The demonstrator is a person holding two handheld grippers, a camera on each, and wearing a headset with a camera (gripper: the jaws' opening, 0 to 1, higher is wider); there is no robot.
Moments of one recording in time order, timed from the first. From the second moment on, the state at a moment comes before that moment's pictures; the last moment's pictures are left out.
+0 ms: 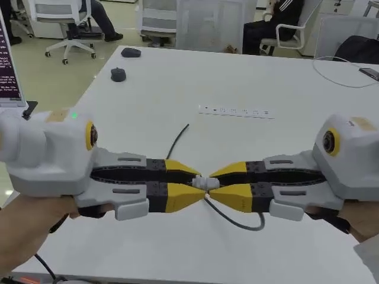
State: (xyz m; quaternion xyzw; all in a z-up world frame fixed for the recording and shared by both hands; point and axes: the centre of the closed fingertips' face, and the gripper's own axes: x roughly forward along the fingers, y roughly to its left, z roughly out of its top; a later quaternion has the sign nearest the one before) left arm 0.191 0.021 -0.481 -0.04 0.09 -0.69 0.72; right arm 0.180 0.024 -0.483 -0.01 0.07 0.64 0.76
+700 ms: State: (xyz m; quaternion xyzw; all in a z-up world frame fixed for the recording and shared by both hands) left arm 0.196 0.019 -0.483 -0.10 0.14 -0.68 0.71; right arm 0.188 0.023 -0.486 -0.10 0.04 0.64 0.76
